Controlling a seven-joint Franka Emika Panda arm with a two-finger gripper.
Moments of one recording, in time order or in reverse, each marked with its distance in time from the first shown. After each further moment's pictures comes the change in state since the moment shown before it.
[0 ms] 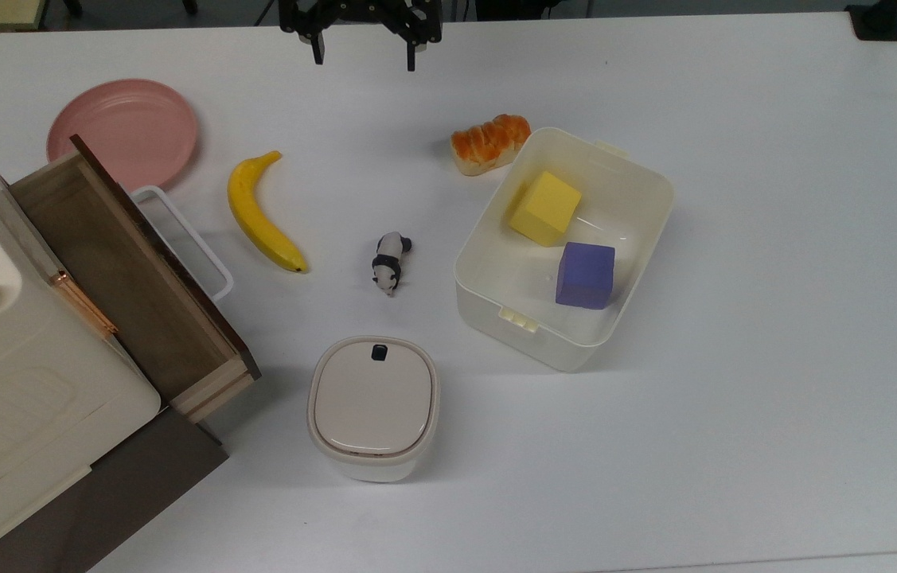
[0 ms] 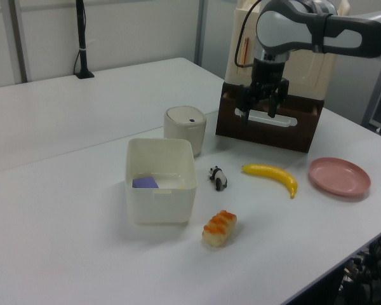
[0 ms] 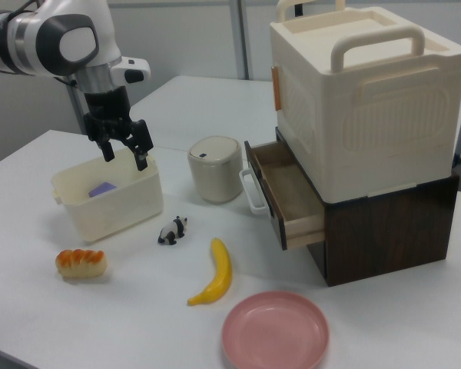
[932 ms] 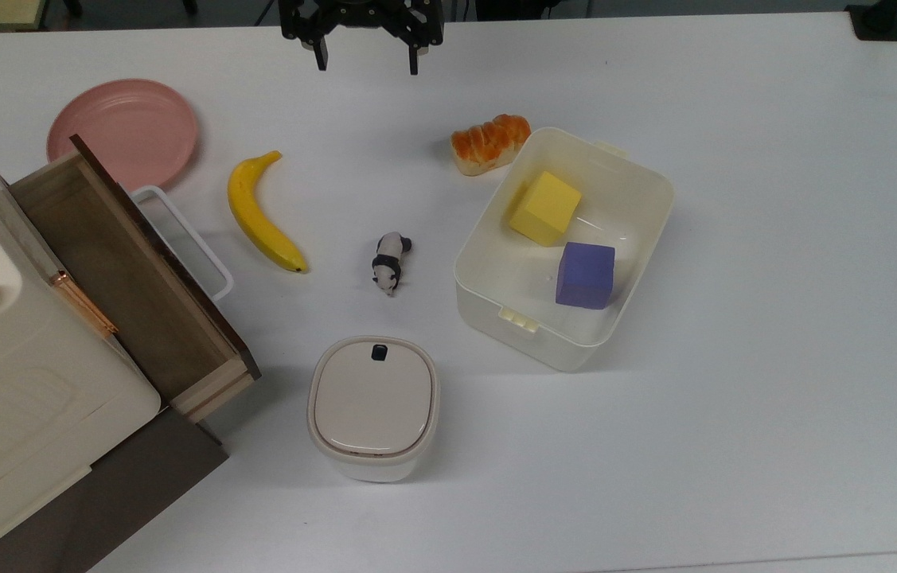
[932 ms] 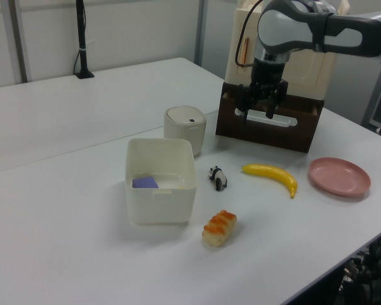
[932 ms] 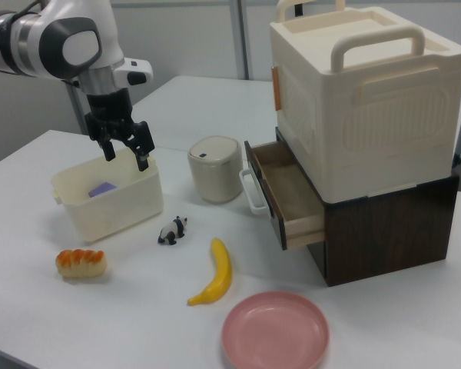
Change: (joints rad) arm 0.004 0.000 -0.013 -0.009 0.028 0.024 -0.012
